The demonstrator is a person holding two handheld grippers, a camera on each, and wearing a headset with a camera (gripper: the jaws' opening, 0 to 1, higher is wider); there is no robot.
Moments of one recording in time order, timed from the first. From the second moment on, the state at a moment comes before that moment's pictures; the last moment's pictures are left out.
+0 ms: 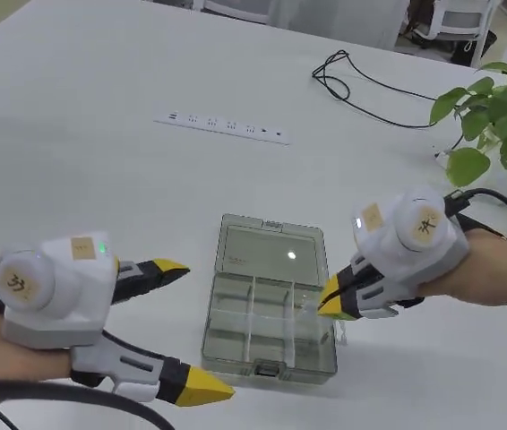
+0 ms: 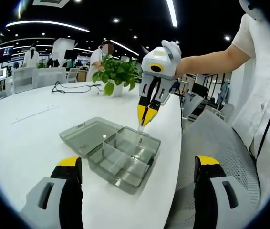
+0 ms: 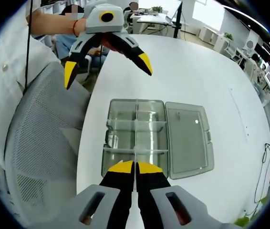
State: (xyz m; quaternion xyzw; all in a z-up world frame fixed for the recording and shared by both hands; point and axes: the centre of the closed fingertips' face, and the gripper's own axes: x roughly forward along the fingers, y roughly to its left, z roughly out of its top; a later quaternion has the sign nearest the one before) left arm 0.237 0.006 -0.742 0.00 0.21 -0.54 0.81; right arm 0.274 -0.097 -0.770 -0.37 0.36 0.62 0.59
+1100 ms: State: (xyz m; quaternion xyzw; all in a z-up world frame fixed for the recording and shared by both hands) left arm 0.233 0.004 -0.741 0.00 0.21 -0.54 0.81; right arm 0.273 -0.098 -0.785 -0.35 0.39 0.62 0.59
